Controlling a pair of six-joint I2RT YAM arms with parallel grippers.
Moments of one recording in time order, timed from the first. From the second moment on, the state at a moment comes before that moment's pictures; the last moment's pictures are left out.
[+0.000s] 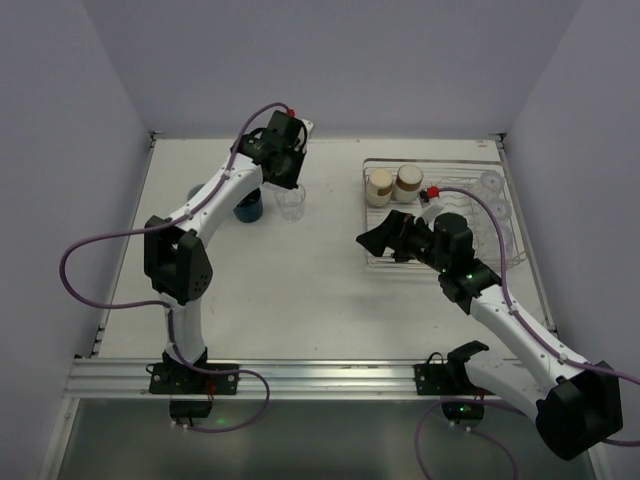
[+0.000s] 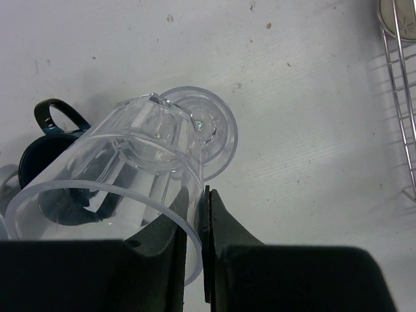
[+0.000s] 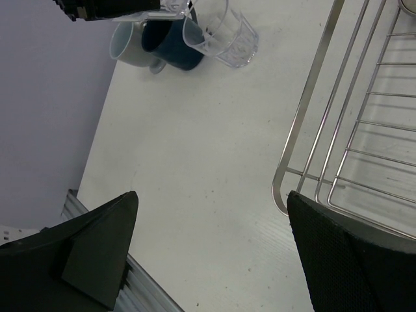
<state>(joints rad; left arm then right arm) -0.49 1.94 1.88 -0.86 -0.10 -0.09 0.42 0.96 0.63 -0.01 -0.30 0.67</state>
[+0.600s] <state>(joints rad) -0.52 2.04 1.90 -0.87 -0.09 -0.07 0.42 0.96 0.63 -0.02 -0.28 0.66</state>
